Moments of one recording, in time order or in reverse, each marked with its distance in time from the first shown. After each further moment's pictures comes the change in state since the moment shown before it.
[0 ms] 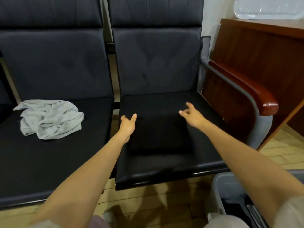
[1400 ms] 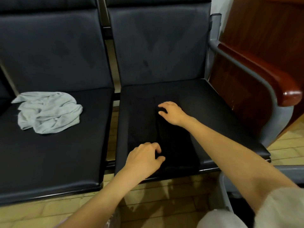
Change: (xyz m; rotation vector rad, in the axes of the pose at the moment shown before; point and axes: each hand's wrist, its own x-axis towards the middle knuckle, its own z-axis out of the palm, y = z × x) left_hand -0.132 -0.021 0.017 1.097 -0.306 0.380; right_hand 0.042 -0.005 0.079 -0.401 -0.162 -0.371
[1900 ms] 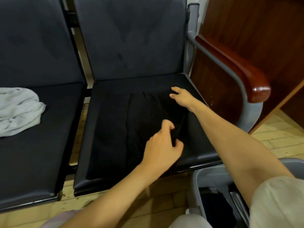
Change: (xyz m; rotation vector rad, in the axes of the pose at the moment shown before) left_hand 0.049 0.115 0.046 -0.397 0.287 0.226; right_hand -0.006 0.110 -0.078 0.300 0.092 0.388
